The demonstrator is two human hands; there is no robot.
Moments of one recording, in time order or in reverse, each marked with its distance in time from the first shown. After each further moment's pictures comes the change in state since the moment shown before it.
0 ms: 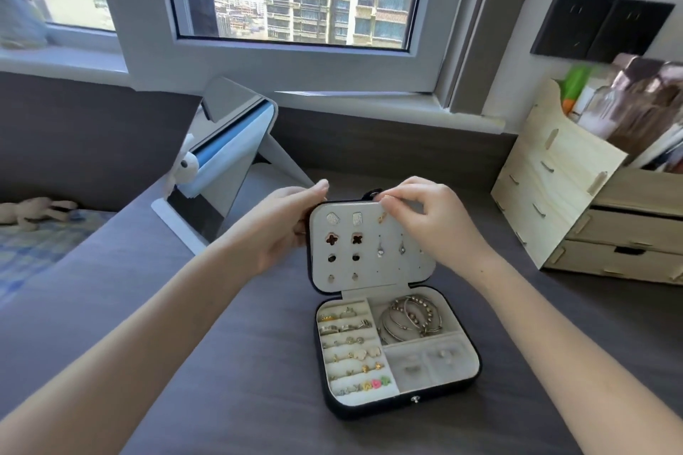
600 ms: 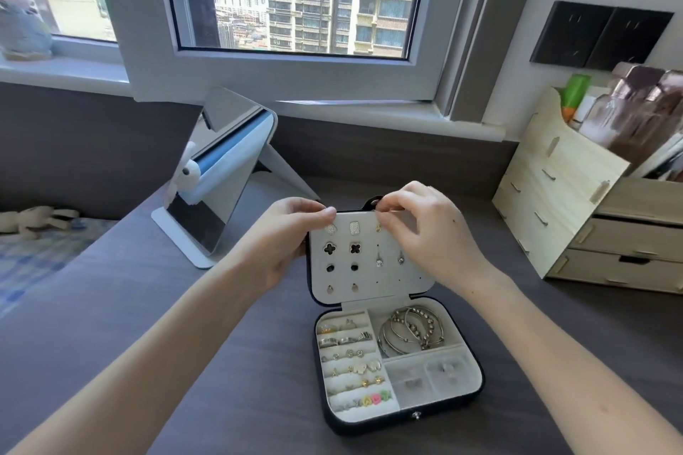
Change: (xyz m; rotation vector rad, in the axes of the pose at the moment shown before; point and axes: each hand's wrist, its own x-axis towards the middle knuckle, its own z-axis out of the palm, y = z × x) left_hand -0.002 -0.001 0.010 -0.039 0.112 0.041; right_hand 0.002 0.007 0.007 -0.274 0.108 -0.175
